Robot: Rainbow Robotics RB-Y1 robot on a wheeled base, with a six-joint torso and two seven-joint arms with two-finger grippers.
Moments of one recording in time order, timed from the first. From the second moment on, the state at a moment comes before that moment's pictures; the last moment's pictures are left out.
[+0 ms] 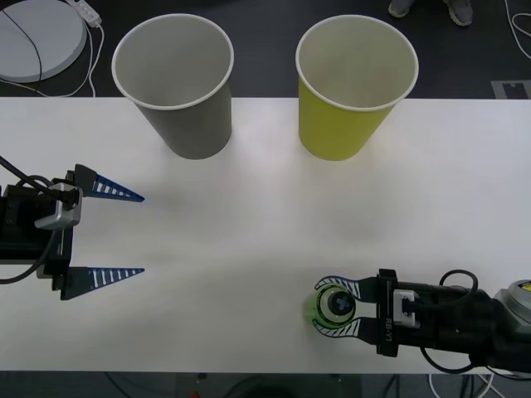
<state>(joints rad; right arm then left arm) 0.00 -0.84 0.55 -1.57 0.74 -0.95 0.75 0.01 0.90 0.15 -2.00 -1.48 -1.31 0.23</state>
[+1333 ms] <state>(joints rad) 0.28 -0.94 0.03 -2.05 0.92 -0.92 0.12 0.01 0.90 0.15 -2.00 -1.48 -1.31 0.23</state>
